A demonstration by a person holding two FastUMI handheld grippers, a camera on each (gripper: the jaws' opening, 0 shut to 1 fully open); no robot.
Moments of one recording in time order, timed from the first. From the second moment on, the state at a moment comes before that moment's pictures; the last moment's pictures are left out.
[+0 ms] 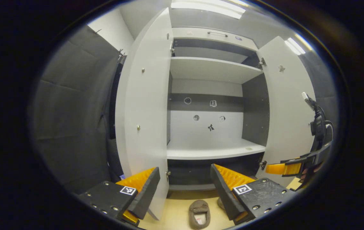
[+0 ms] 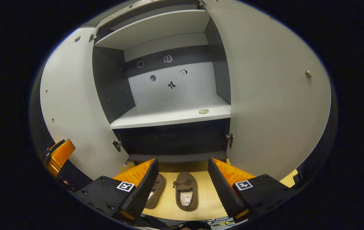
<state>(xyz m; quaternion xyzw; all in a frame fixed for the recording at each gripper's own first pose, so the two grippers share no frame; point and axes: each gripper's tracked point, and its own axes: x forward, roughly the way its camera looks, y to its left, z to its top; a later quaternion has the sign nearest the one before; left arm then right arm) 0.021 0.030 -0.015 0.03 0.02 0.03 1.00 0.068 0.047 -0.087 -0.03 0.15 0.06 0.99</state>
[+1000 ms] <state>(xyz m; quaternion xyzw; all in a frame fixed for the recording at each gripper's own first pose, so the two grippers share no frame) -0.015 0.042 -0.075 0.03 0.08 0.05 1.00 0.104 0.088 -0.249 -0.04 0.36 0.11 0.93</state>
